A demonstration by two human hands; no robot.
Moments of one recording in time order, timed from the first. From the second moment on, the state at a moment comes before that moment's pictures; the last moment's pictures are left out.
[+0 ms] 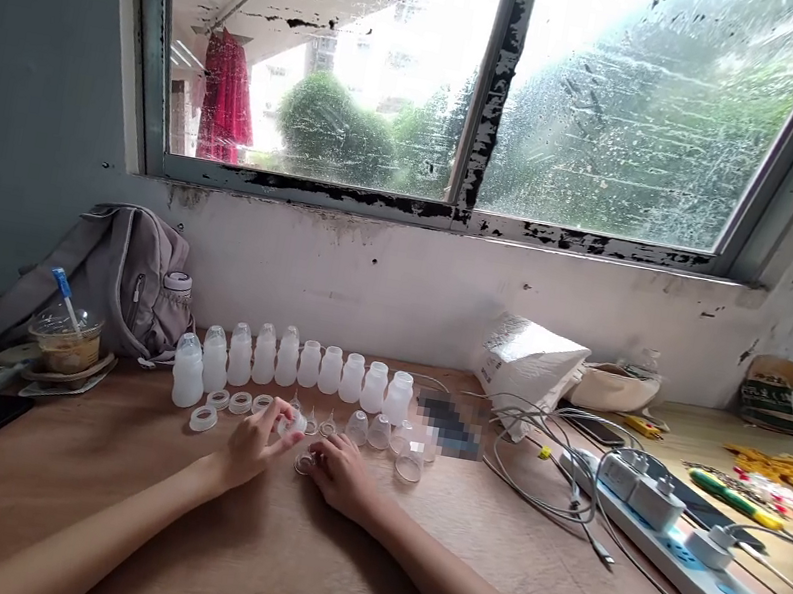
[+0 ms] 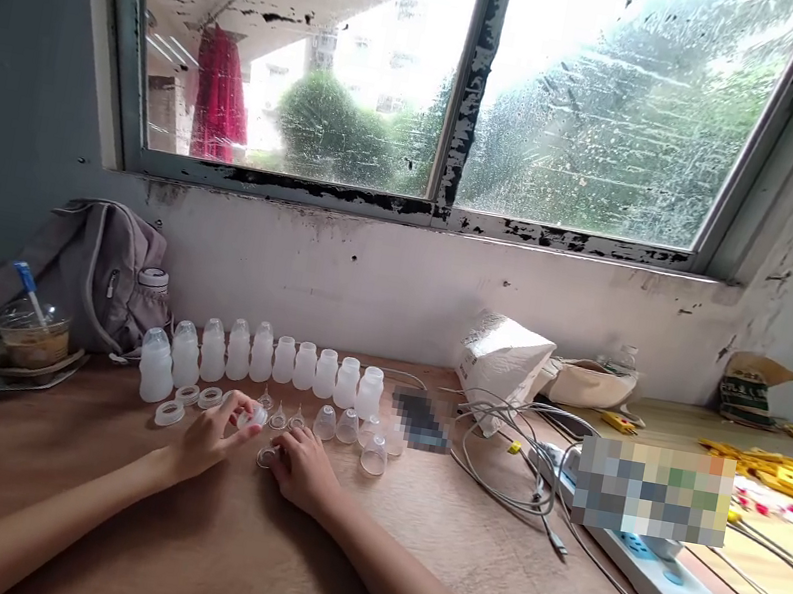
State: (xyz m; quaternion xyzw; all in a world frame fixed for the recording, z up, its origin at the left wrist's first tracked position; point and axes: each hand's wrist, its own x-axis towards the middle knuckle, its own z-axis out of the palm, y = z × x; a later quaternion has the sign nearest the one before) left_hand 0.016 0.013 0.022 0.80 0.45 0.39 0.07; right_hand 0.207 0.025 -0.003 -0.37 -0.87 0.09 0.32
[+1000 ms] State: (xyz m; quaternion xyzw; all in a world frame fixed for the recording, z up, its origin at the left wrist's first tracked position) left_hand 0.037 0.016 0.006 0.85 0.41 0.34 0.01; right_hand 0.209 0.036 -0.014 -0.40 -0.82 0.11 0.40
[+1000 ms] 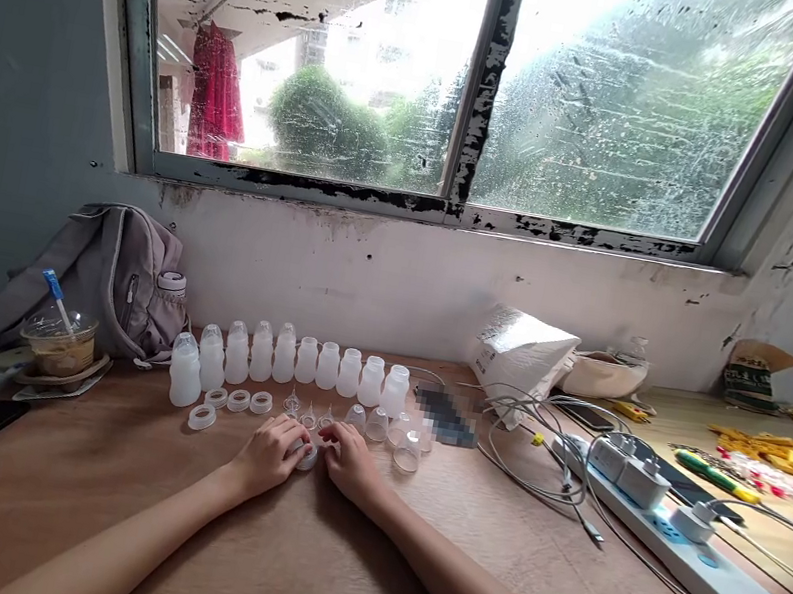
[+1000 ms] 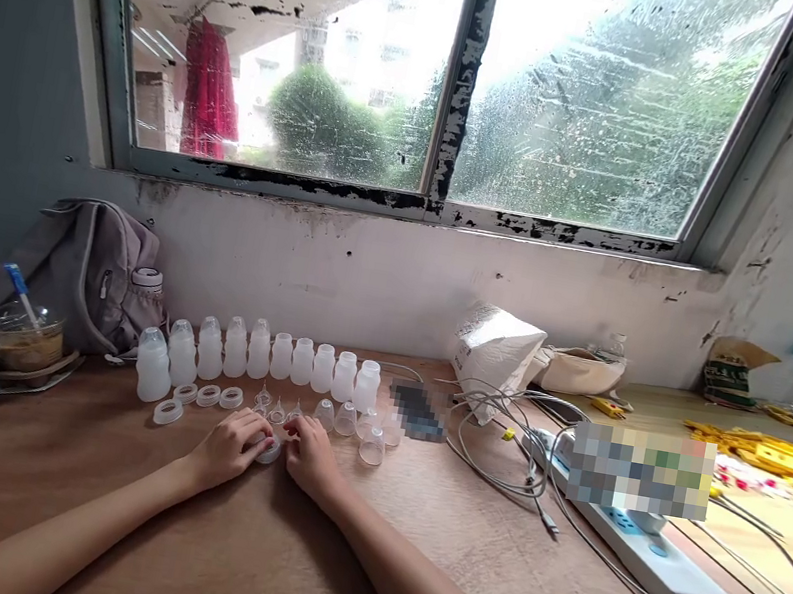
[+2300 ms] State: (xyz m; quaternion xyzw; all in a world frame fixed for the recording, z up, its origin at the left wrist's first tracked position) left_hand 0.054 -0.012 0.012 0.76 0.42 0.41 0.28; right_hand 0.202 0.024 -0.002 -0.43 -0.76 0.19 0.45
